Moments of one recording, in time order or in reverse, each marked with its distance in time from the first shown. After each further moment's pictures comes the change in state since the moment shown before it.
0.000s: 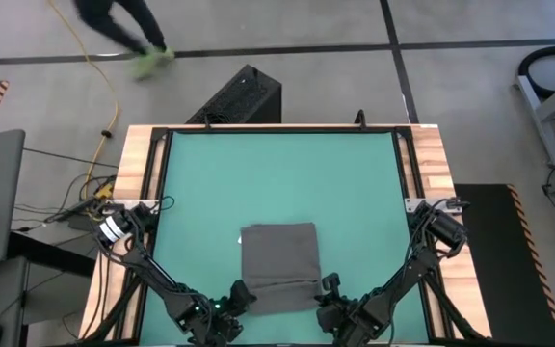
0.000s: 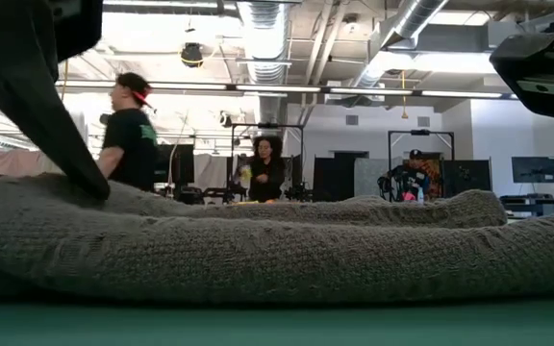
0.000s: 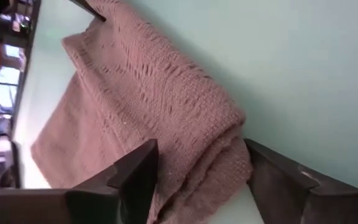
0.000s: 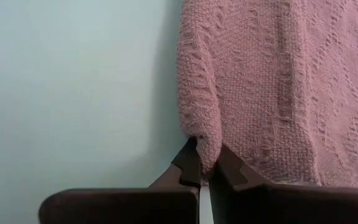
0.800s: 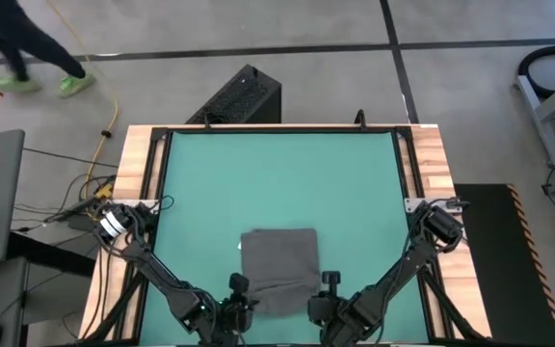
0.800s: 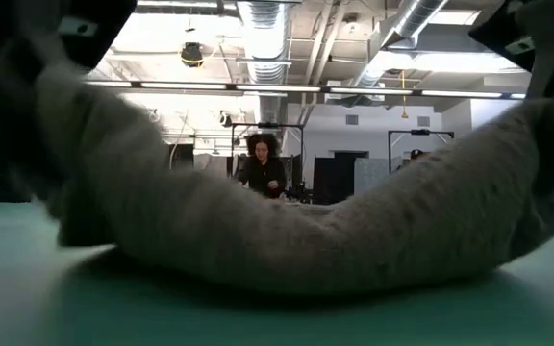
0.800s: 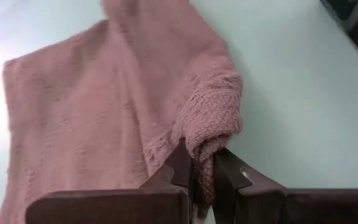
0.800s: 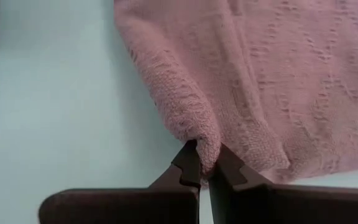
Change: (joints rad) left arm 0.038 -0.041 0.096 -0.081 0.035 -0.503; right arm -0.061 -0.013 0.209 -0.263 -0.088 0.307
